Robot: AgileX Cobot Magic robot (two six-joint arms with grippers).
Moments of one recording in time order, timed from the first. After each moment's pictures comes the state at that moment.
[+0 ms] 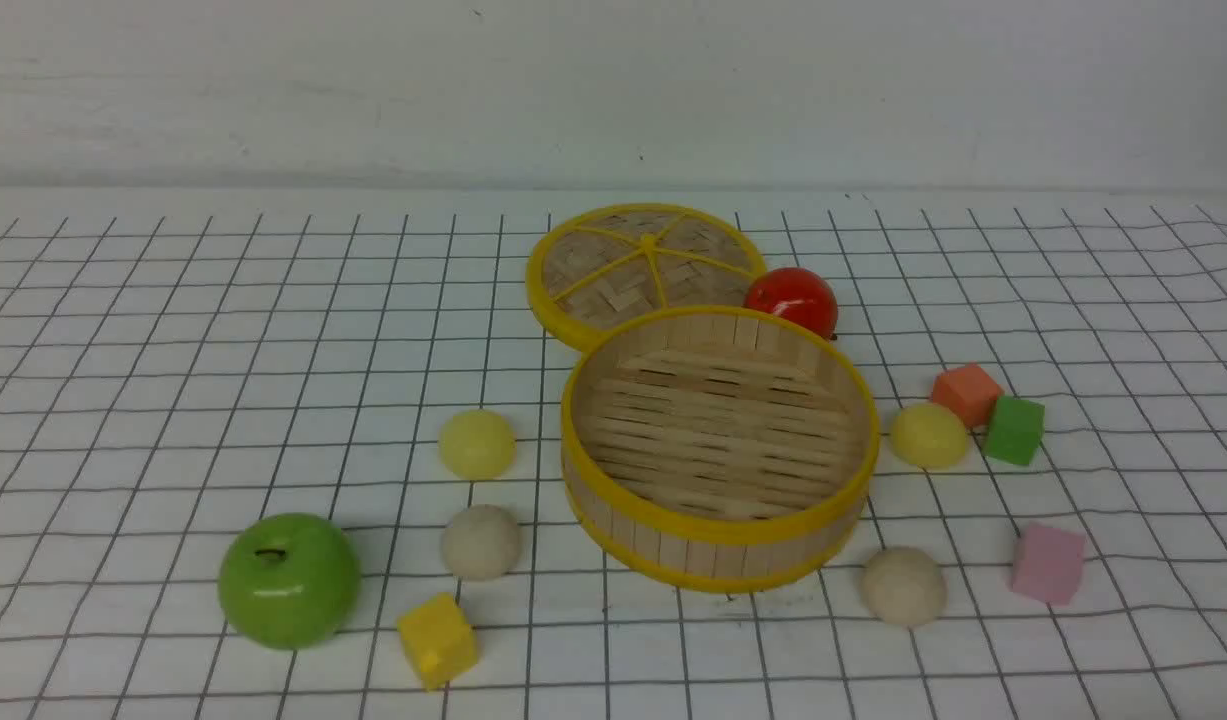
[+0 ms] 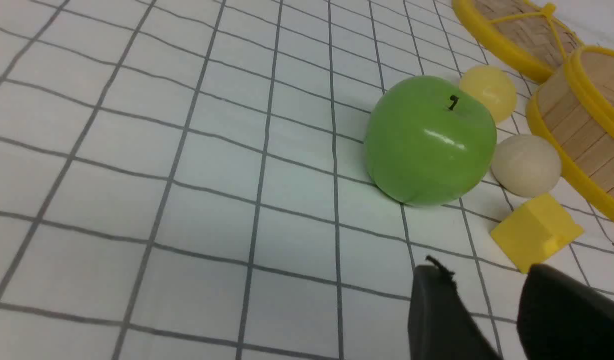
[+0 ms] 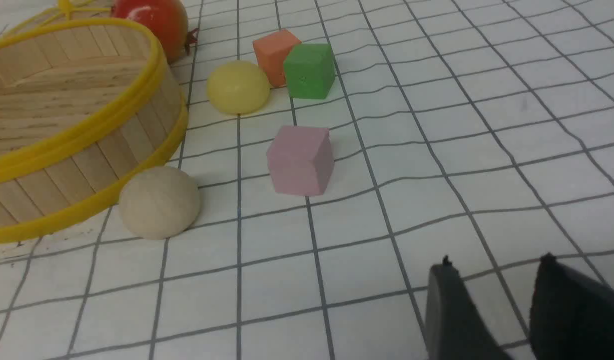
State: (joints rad) right arm -0.09 -0.01 0.02 0.12 0.40 0.04; left arm -0.05 -0.01 0.03 -0.16 0.38 -0.24
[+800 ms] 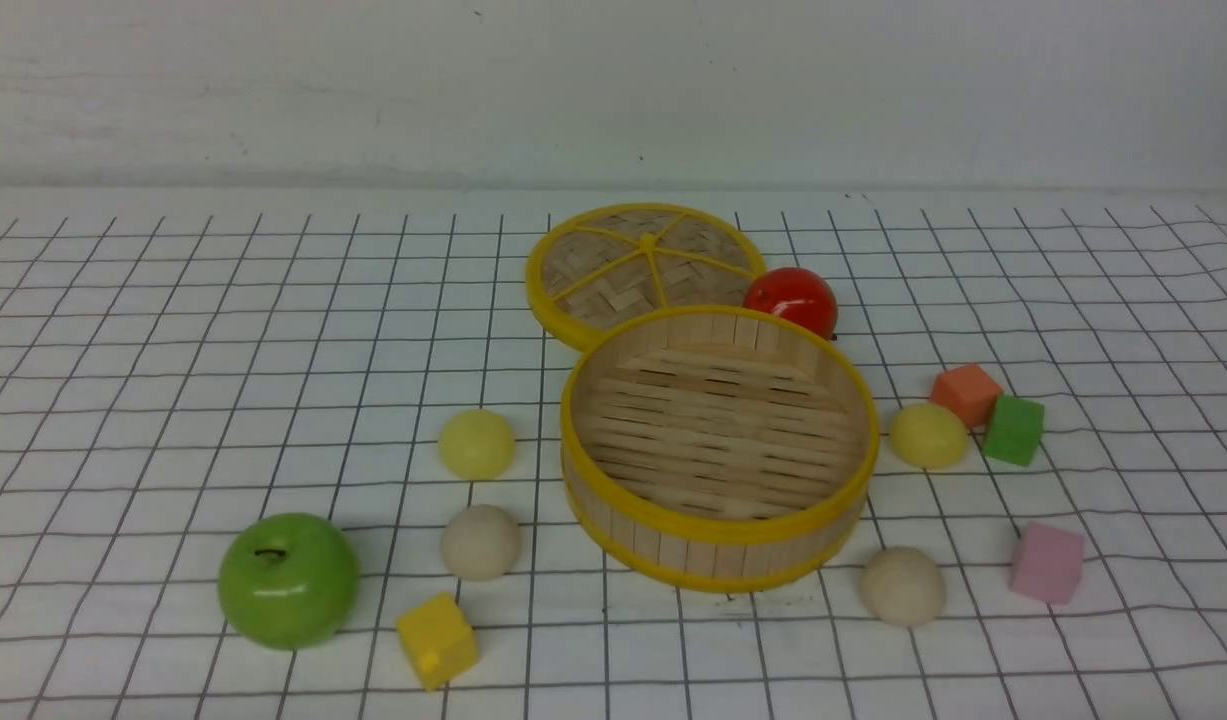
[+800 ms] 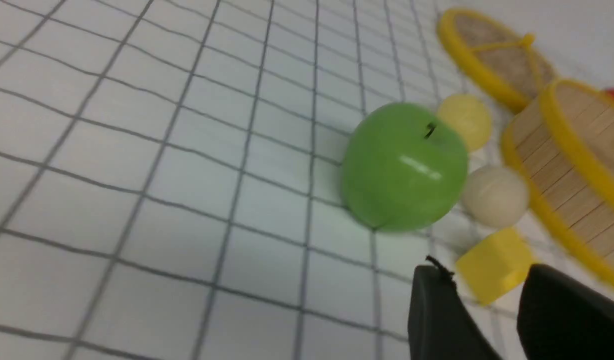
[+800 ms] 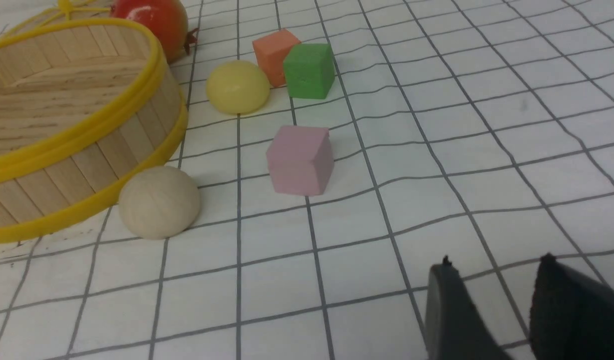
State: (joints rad) right arm -0.09 -0.01 0.02 0.12 0.40 0.04; left arm -0.05 -0.01 0.03 -0.28 0.30 -0.30
